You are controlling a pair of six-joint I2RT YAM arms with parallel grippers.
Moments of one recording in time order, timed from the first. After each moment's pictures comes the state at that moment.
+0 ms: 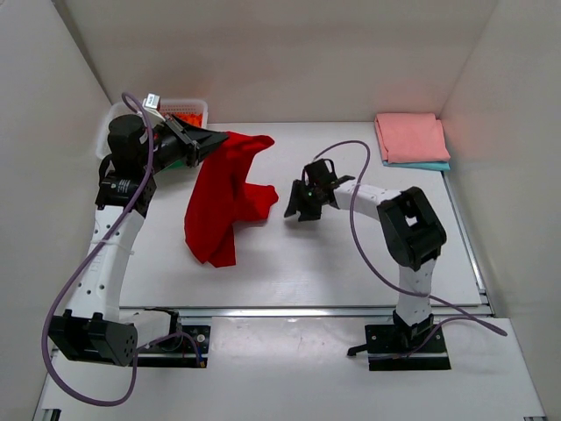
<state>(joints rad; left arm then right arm) -0.11 1.19 1.35 -0.30 0.61 -1.19 0.55 1.94 1.24 -0.29 -0.19 0.64</state>
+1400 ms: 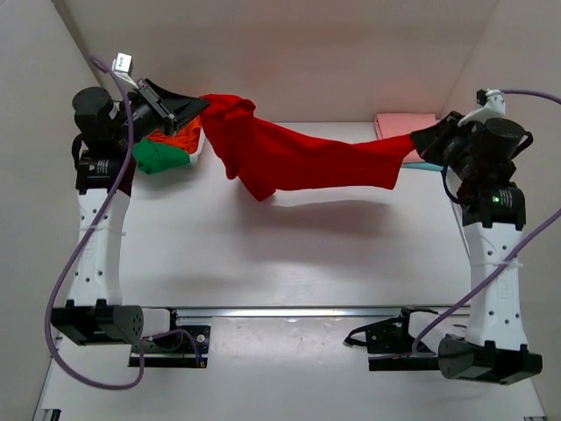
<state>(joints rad) 0.03 1.33 1.61 -0.23 0.75 -1.11 -0.10 1.11 1.47 -0.52 -0.32 0.42</state>
